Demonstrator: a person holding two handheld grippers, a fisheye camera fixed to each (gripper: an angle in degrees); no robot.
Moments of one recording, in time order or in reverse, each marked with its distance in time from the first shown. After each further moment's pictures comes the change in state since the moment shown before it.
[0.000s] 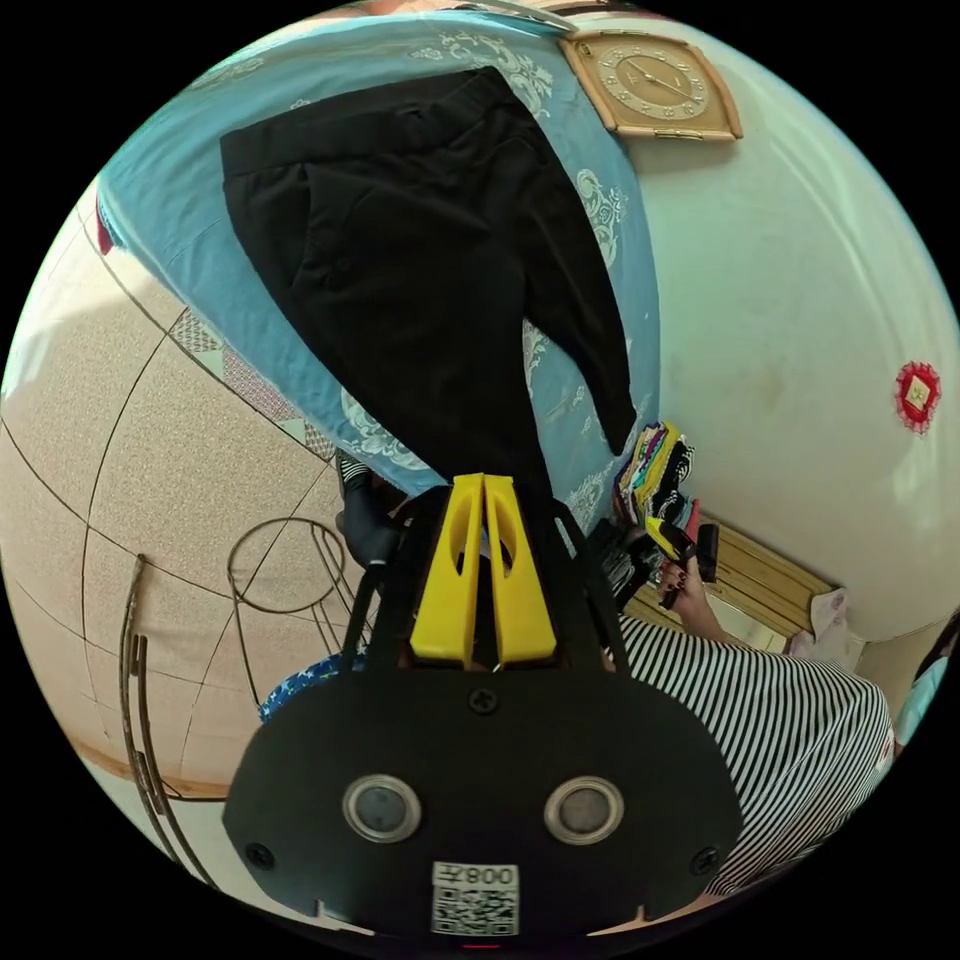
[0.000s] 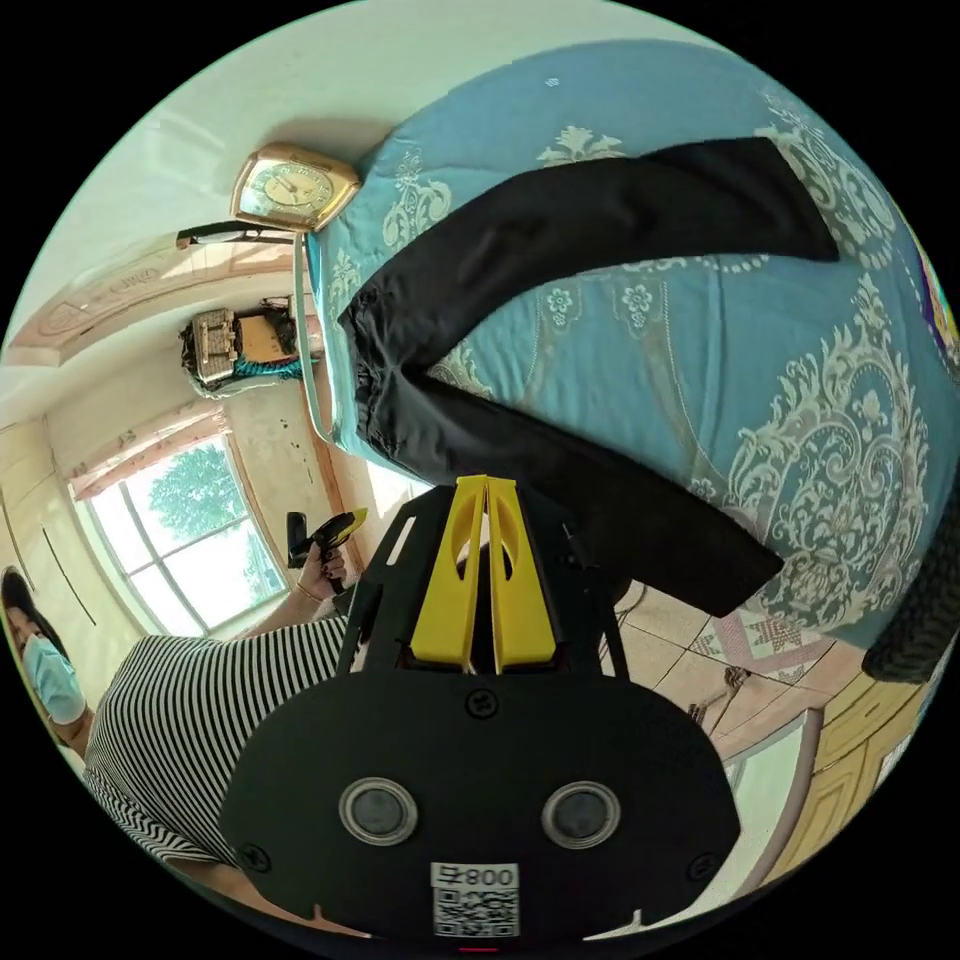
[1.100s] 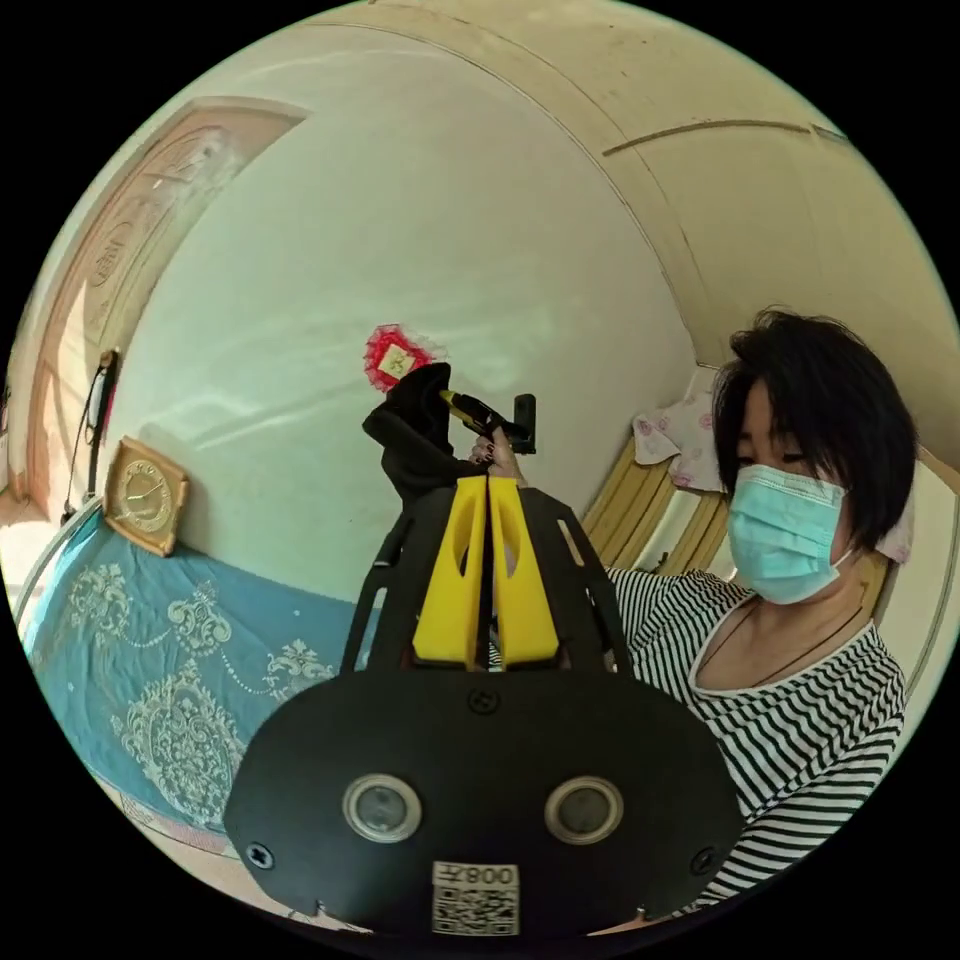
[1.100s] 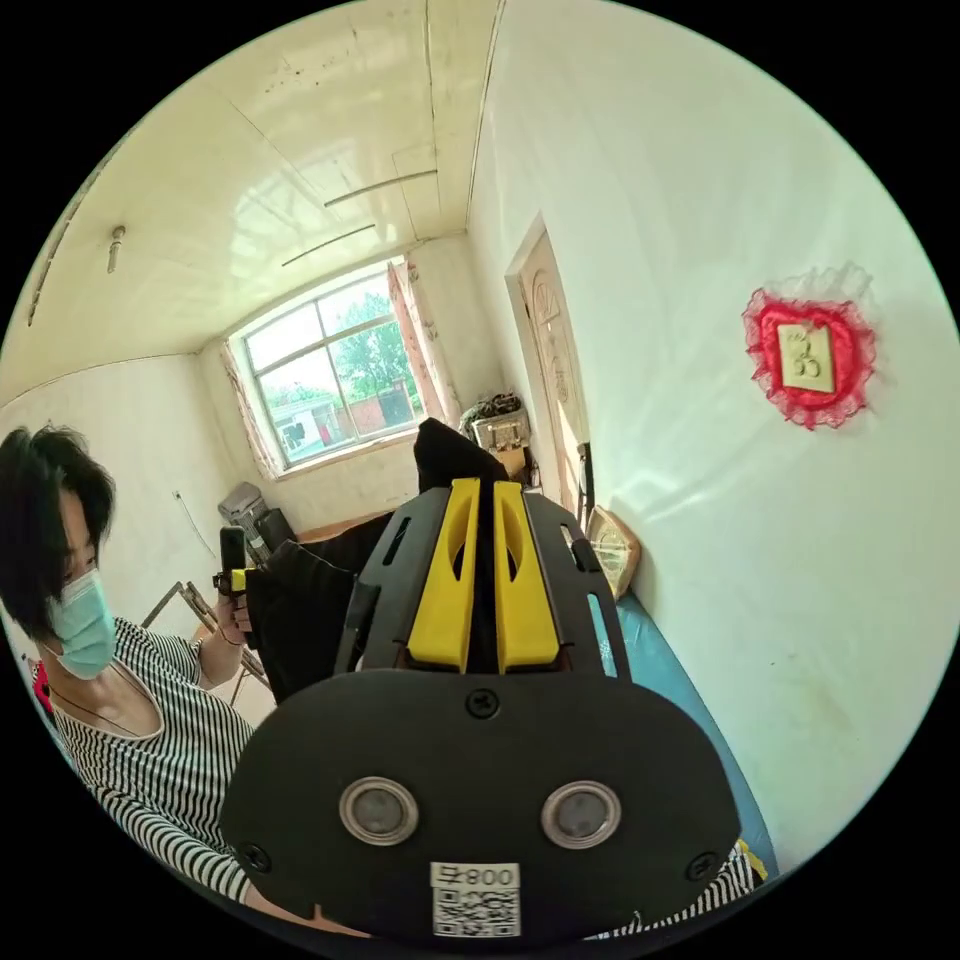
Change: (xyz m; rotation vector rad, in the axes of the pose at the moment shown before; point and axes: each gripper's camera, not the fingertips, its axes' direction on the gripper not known) left arm 0.335 0.182 -0.465 0.932 0.342 0.932; right arm -0.398 0.100 -0.583 0.536 -0.022 -1.409
